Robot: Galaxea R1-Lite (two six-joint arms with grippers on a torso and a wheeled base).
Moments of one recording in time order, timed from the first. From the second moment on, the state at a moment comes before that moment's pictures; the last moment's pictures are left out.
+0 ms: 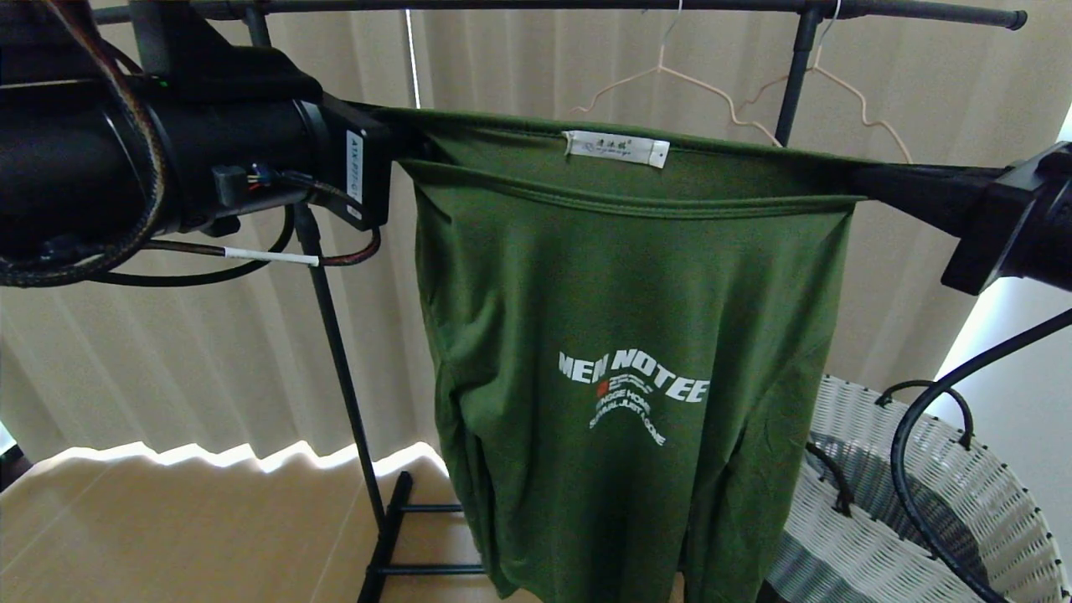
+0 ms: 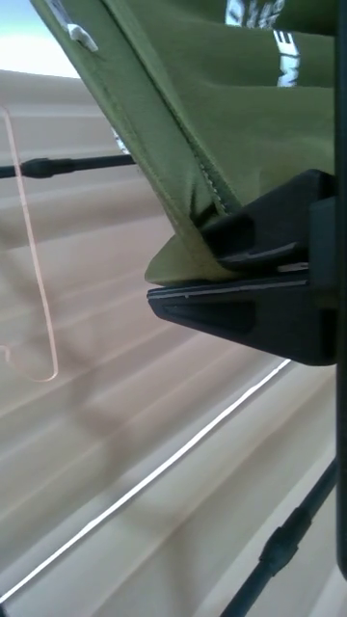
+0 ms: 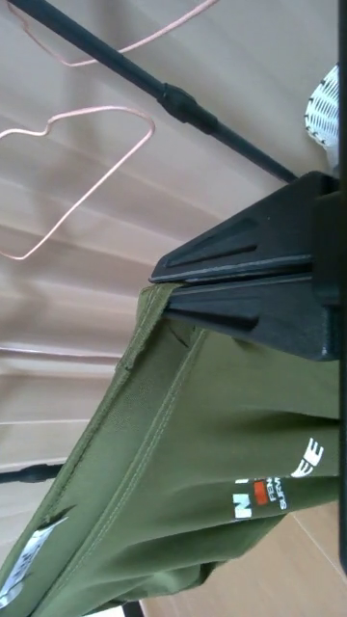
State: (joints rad) left arm -0.59 1.48 -1.29 -0.17 0.06 0.34; right arm 0.46 1.27 -0.98 -0.28 0.02 -0.06
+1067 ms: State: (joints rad) left arm -0.58 1.47 -1.21 -0.17 0.06 0.34; right arm 0.52 1.13 -0.87 -0.29 0.14 -0.07
